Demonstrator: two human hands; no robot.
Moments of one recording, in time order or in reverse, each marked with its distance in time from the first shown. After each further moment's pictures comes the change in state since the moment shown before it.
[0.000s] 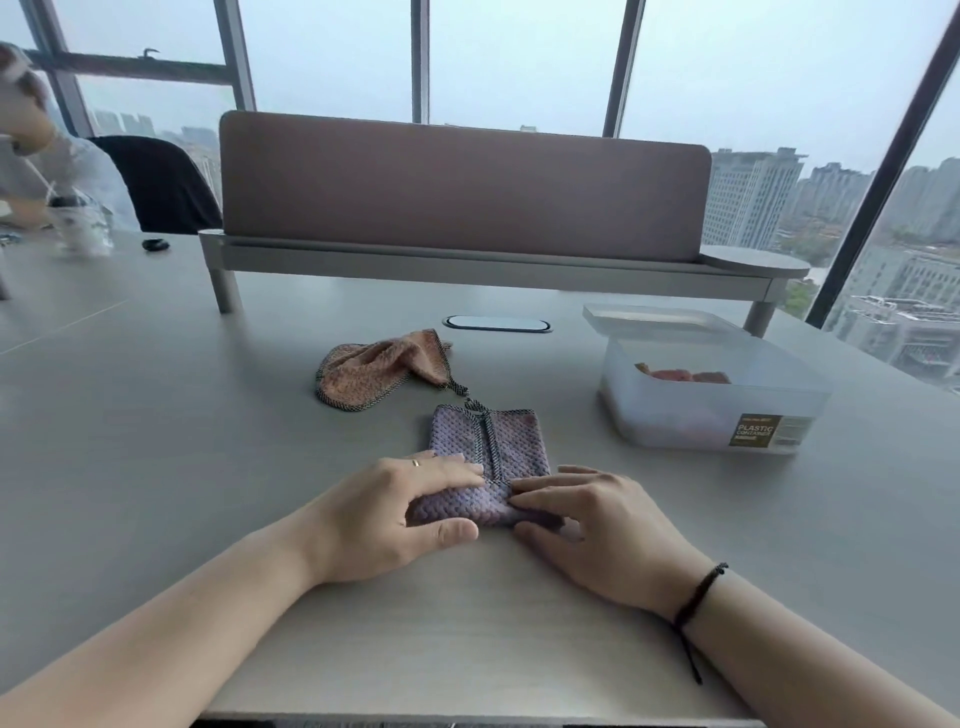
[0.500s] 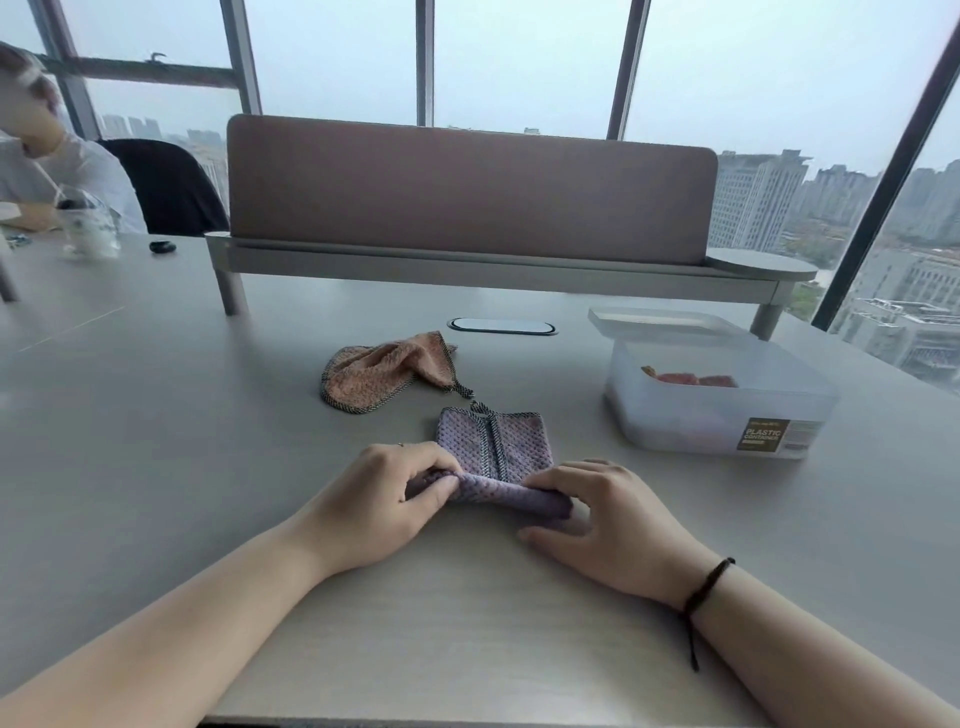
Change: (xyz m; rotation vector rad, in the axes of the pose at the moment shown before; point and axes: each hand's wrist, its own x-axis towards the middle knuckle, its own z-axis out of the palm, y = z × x) left_hand 0.002 -0.004 0.002 0.001 0.284 -0.063; right_hand 0.008 0.008 -0.001 0.061 0.015 0.070
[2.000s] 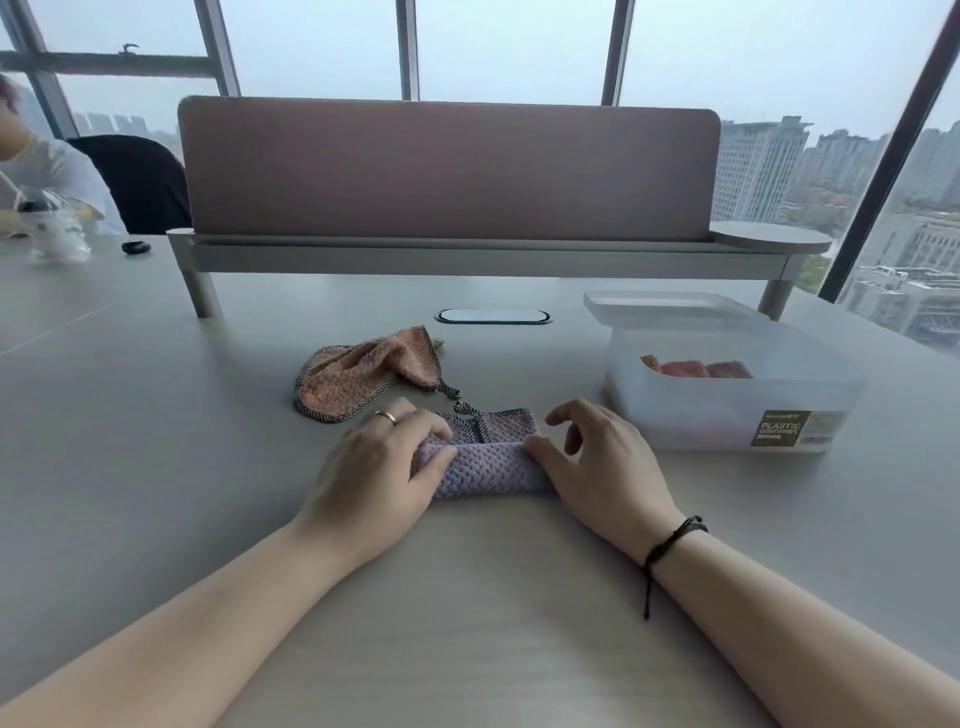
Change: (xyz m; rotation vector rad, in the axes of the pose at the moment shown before) left_hand 0.039 -0.009 0.020 0.339 0.216 -0.009; right_hand 0.046 0.030 0.013 -0.023 0.209 0.381
